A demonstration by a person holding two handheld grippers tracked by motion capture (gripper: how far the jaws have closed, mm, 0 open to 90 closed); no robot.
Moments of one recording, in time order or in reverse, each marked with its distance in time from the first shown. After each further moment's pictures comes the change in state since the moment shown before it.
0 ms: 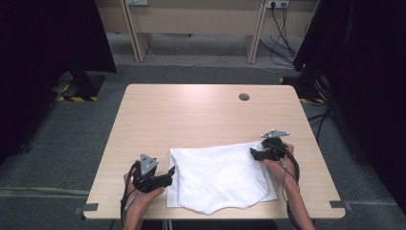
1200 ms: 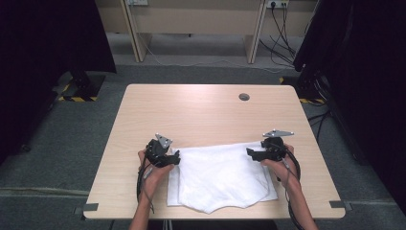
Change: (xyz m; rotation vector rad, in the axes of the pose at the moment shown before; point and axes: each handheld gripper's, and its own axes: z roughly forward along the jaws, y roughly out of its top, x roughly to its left) left arm 0.014 0.018 0.065 0.131 0.118 0.039; right arm 0.005 0.001 -0.008 -0.032 0.157 0.028
